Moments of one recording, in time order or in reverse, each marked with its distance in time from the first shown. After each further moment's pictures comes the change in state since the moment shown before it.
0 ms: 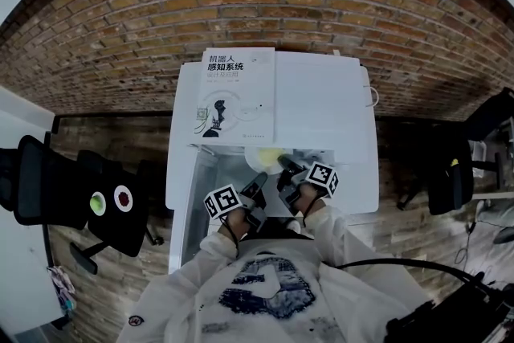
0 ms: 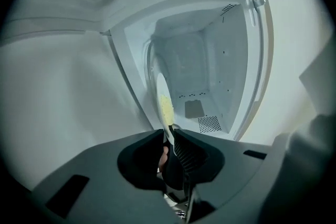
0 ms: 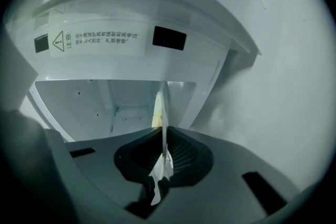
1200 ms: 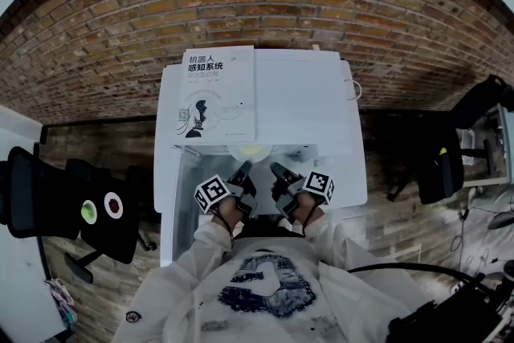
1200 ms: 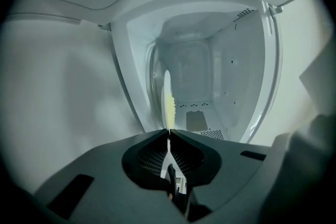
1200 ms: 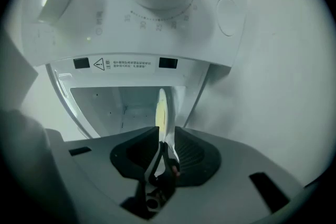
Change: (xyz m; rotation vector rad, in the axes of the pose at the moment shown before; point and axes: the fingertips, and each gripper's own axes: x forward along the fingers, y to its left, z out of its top) left arm 0.023 0.006 0.024 -0.070 -0.095 -0.022; right arm -0.044 0.002 -0.009 0.009 0.007 0.059
